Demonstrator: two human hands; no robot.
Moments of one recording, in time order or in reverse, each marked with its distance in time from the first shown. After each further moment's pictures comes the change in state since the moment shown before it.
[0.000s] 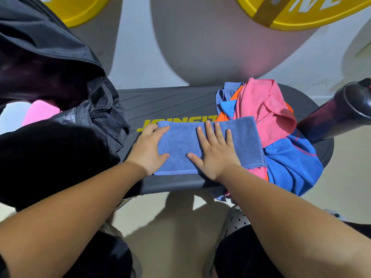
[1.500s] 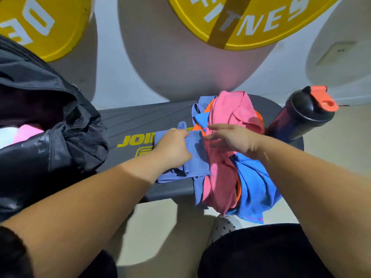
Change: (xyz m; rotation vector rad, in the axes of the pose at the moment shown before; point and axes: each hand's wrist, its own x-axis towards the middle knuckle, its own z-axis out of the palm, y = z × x) left_hand 0.032 0.152 0.011 0.135 -0.181 -0.005; right_hand -0.009 0.108 -0.108 1.356 -0.314 0.301
